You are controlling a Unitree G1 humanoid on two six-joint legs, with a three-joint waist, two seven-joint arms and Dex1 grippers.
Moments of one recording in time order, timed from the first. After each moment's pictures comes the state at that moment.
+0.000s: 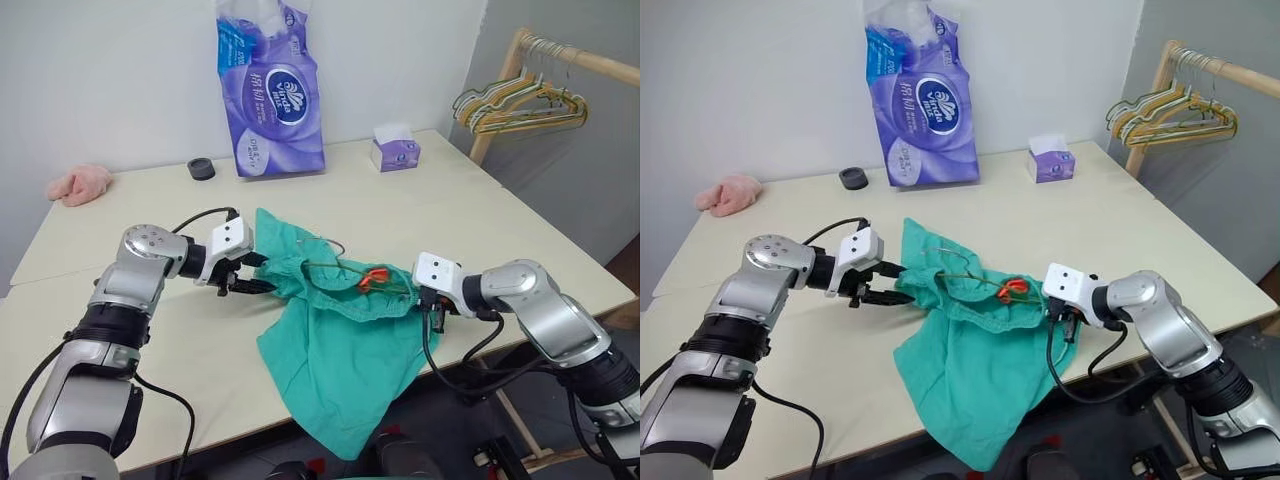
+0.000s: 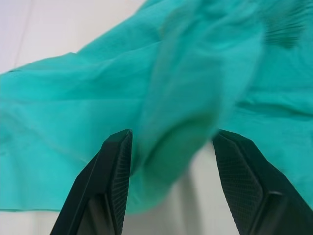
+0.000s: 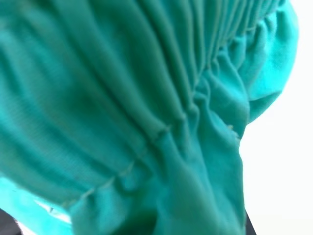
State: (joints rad) left arm -0.70 0.72 -0.18 0.55 -0.06 0.06 -1.38; right arm -0.48 -0.75 0.36 -0.26 0.03 0.70 1.02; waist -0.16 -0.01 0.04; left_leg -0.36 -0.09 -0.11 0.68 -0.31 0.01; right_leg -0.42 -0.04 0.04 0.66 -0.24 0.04
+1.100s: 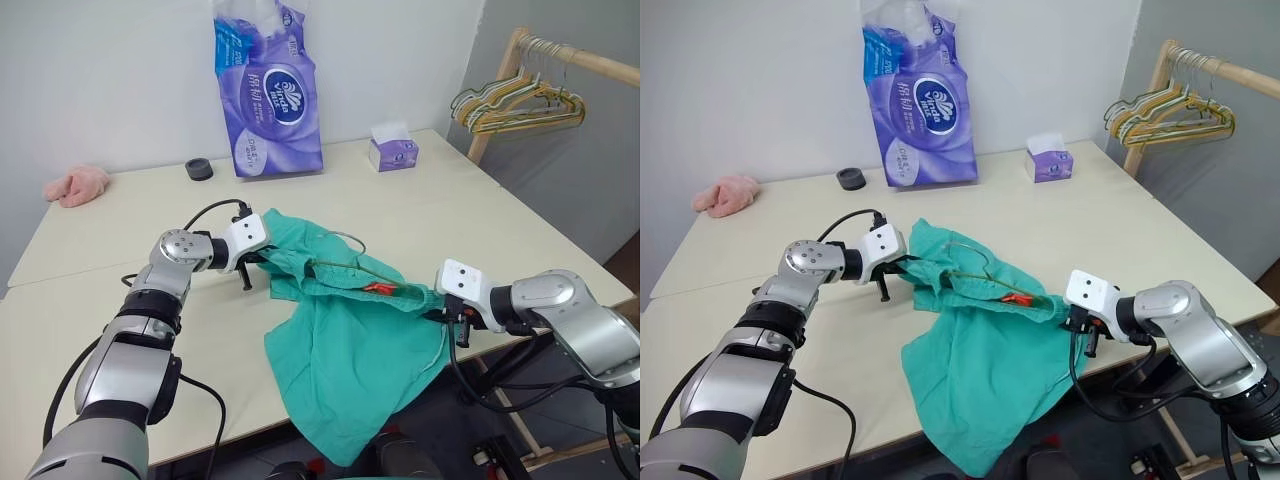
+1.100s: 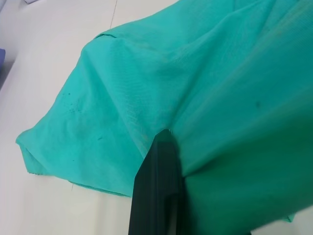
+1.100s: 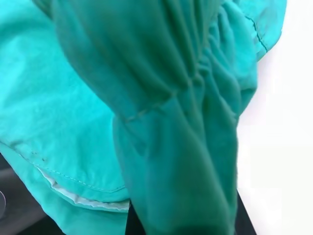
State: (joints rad) left arm -0.84 0.59 -0.19 0.98 0.10 -0.28 -1.04; right arm -0.36 -0.88 0.27 -0.41 0.16 0.79 1.02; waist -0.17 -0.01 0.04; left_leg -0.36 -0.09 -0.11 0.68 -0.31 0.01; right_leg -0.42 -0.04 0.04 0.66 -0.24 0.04
